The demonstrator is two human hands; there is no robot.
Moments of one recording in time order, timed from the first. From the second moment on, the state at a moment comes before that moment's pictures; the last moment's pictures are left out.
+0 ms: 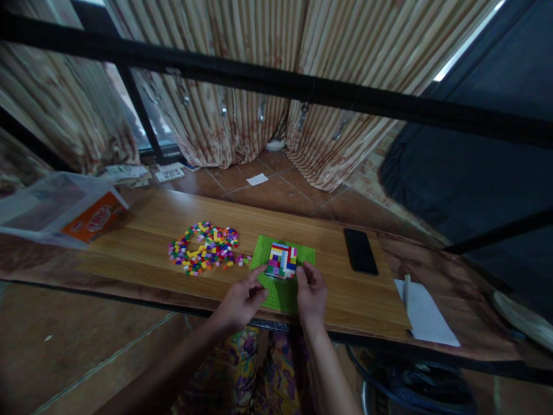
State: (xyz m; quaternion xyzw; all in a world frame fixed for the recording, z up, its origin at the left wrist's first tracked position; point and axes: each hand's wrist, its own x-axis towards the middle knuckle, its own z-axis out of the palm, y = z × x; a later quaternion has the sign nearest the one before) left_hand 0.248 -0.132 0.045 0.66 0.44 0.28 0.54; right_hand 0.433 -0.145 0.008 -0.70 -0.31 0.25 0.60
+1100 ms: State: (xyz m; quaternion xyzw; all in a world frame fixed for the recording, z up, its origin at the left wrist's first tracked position) left_hand 0.131 -0.106 0.016 0.67 0.73 0.17 0.00; right_hand 0.309 -0.080 0.017 -0.68 -0.64 0.14 0.33
